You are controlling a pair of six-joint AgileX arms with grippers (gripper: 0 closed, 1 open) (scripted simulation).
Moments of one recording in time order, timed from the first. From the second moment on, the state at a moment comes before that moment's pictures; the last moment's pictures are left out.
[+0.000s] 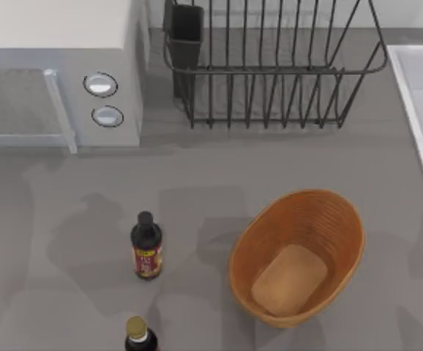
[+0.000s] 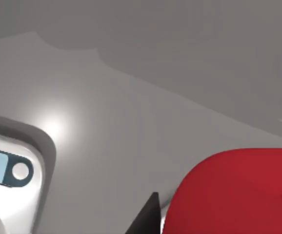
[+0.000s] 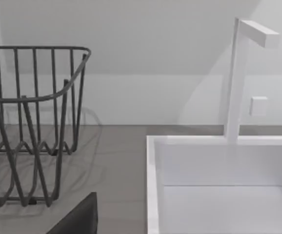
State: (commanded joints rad) left arm 0.11 1.75 1.53 -1.34 0.00 1.20; right arm 0.00 0.00 0.00 0.00 0.00 0.00
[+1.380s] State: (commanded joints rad) left arm -0.69 1.98 2.02 -1.45 -0.08 -0.37; right arm 0.00 0.00 0.00 0.00 0.00 0.00
